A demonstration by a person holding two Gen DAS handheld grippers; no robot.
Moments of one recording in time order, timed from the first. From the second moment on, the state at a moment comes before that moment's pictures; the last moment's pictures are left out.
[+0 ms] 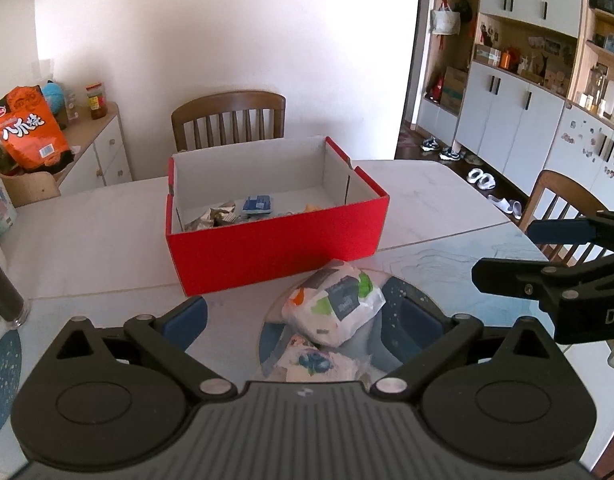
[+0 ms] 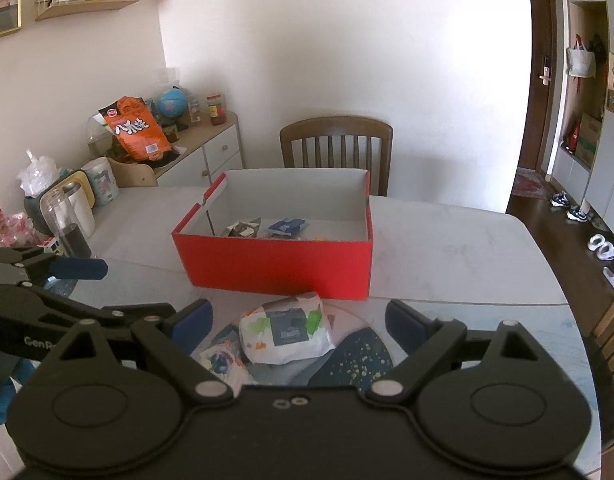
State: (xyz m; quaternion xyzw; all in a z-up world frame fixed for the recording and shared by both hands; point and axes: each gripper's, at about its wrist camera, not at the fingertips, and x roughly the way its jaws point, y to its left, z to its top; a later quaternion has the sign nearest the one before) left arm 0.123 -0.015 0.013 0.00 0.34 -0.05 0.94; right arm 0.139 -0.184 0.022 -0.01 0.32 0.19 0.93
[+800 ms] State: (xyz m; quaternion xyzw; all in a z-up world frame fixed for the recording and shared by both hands) left arm 0.086 -0.007 -0.010 -0.01 0.29 -0.05 0.96; right arm 0.121 -0.183 -0.011 -0.03 0.32 0.19 0.93
